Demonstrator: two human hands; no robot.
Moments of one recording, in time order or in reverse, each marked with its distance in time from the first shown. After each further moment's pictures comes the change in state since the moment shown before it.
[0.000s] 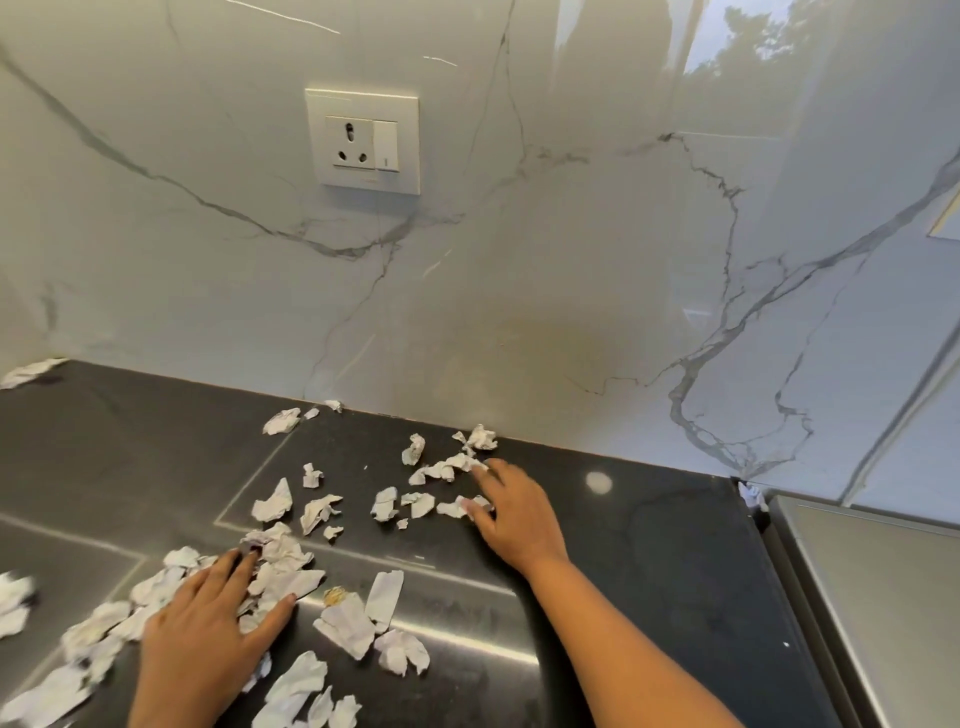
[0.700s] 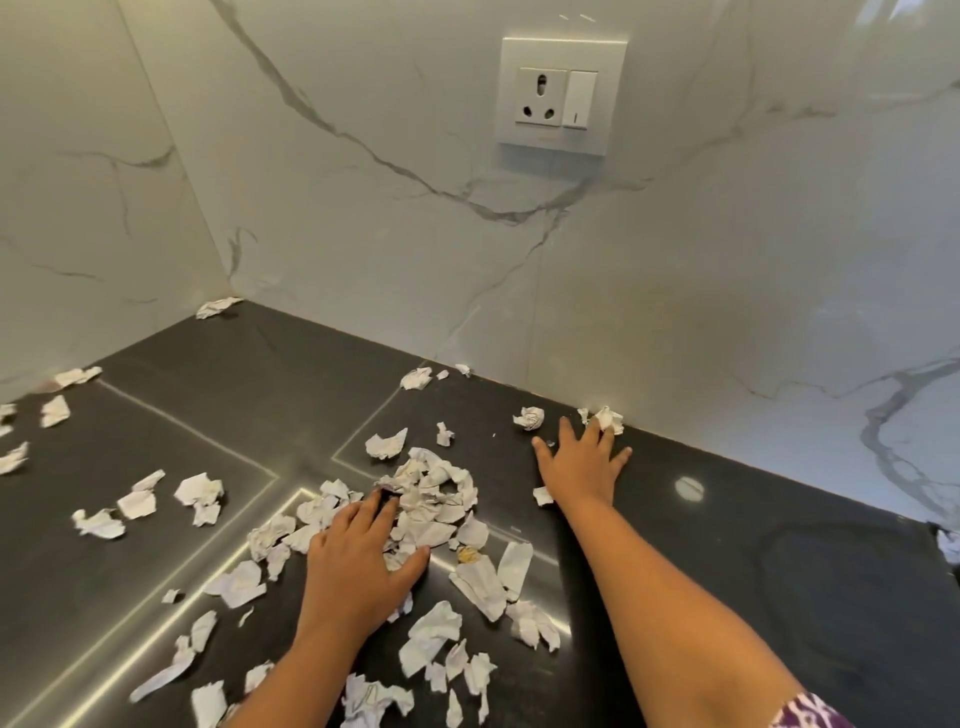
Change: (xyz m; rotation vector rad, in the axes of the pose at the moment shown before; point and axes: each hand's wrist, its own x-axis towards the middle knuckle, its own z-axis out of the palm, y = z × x) left_hand -0.034 0.035 -0.053 0.004 -0.031 -0.076; right_hand 0.067 -0.073 0.045 -0.083 -0.154 0.394
